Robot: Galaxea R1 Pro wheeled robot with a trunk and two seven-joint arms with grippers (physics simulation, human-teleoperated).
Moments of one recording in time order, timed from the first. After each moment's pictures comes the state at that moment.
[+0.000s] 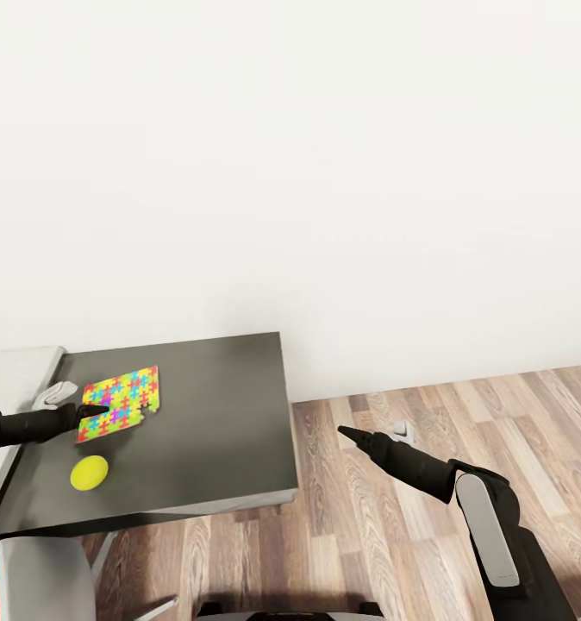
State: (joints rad) left arm -1.03 0.63 -0.17 -0.23 0.46 0.58 -0.80; right arm -0.33 0.00 -0.15 -1.49 -0.68 0.99 0.42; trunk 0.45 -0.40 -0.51
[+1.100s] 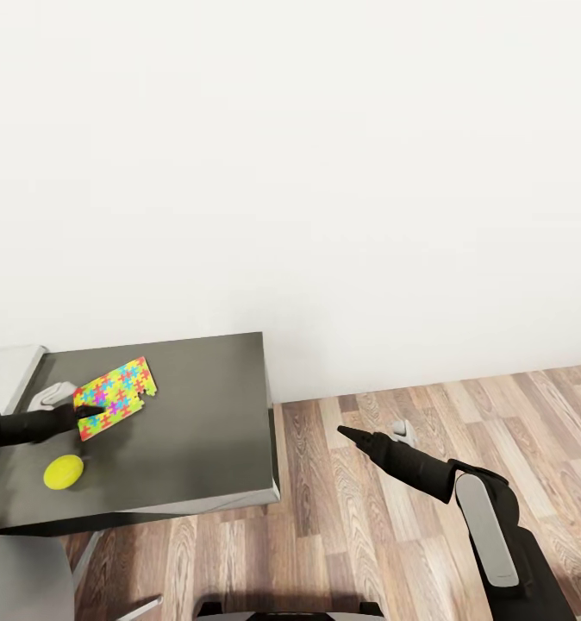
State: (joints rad) left arm -1.03 0.63 -0.17 -0.23 0.46 0.58 -0.72; right arm -0.33 0.00 -0.15 -1.49 -0.68 0.99 0.42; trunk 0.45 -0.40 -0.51
